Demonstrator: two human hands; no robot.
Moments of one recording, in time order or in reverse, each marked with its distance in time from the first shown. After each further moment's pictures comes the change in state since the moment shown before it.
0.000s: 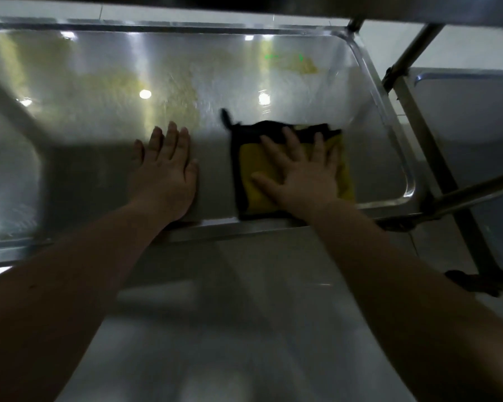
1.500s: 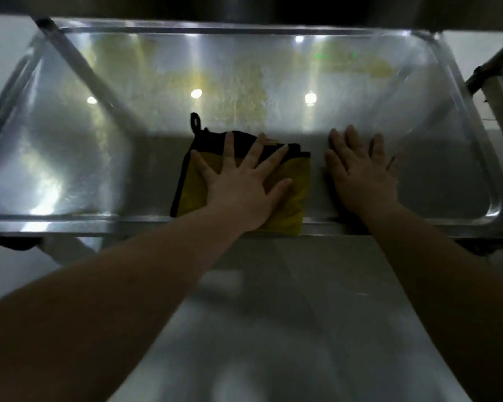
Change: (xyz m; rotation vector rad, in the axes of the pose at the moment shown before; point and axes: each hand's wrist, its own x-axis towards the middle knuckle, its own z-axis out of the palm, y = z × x) left_hand -0.036 0.010 -0.018 0.080 -0.189 0.041; right_hand 0.009 -0.024 0.005 0.164 0.015 0.054
